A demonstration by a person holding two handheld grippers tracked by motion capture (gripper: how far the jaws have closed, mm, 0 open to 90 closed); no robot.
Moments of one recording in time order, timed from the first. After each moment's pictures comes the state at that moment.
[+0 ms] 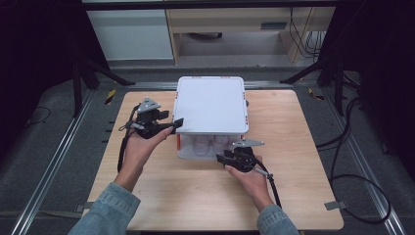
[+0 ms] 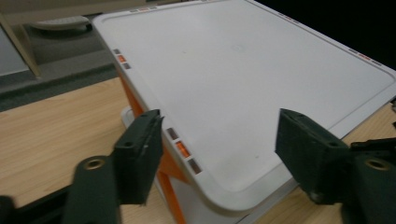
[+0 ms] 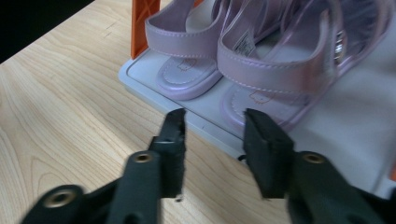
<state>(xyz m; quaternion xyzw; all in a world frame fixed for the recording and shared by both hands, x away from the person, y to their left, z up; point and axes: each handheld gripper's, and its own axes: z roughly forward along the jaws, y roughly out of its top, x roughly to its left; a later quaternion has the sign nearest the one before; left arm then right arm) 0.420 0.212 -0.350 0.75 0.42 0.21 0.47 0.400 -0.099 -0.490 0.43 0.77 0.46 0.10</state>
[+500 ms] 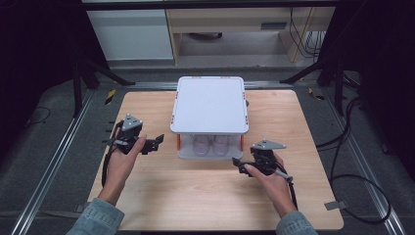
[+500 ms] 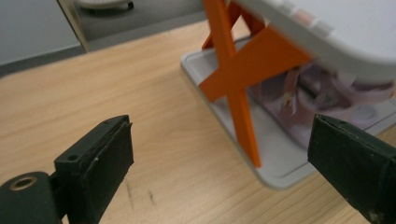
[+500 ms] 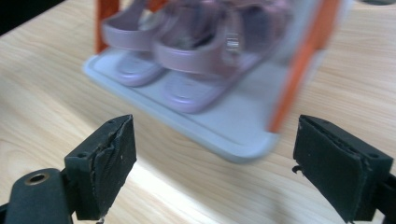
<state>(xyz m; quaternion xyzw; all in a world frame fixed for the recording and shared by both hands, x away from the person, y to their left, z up) 0.406 0.266 -0.407 0.76 0.46 0.25 0.39 0.388 -0.157 -0.479 0.44 0.76 0.45 0.15</state>
